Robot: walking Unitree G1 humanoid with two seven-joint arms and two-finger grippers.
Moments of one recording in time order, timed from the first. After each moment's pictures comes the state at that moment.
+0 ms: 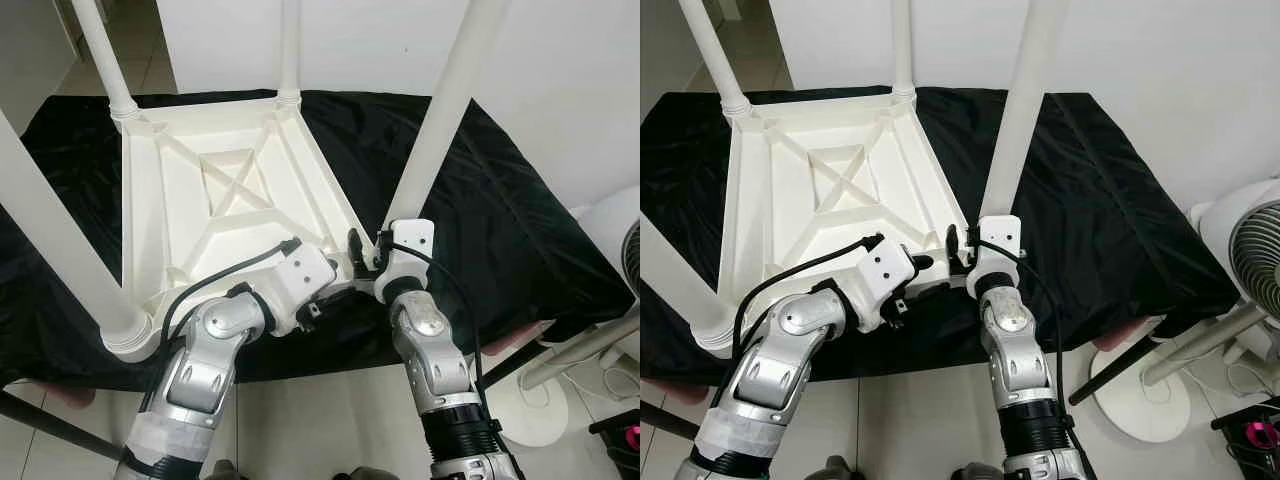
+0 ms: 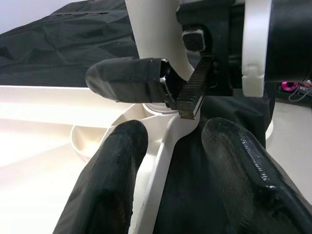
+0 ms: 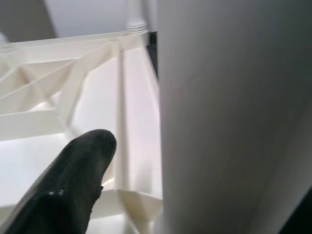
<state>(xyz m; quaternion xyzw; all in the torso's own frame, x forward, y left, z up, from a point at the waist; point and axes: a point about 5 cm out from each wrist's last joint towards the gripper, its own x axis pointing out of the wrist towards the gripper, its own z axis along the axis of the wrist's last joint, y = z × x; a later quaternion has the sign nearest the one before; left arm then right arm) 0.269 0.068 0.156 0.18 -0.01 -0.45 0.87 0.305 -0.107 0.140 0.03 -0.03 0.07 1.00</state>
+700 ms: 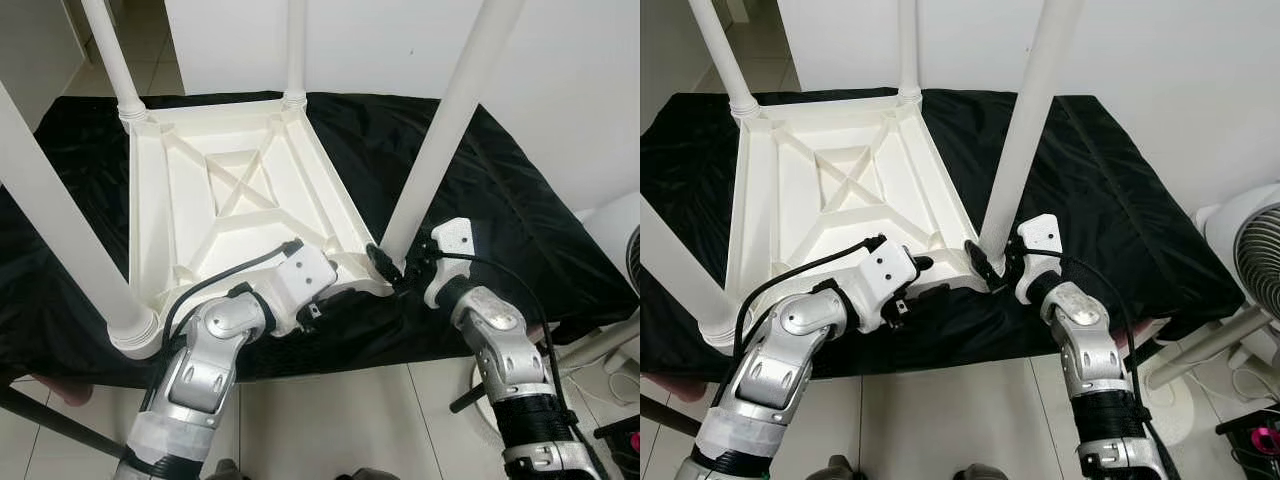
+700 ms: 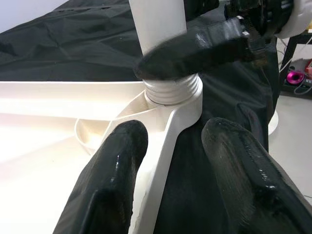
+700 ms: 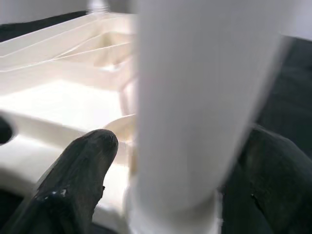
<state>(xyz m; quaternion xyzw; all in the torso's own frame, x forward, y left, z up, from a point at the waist) 0.270 0.067 0.154 0.19 0.00 -0.45 0.87 0.310 -0.157 0.139 -0.07 -0.01 0.32 0.95</state>
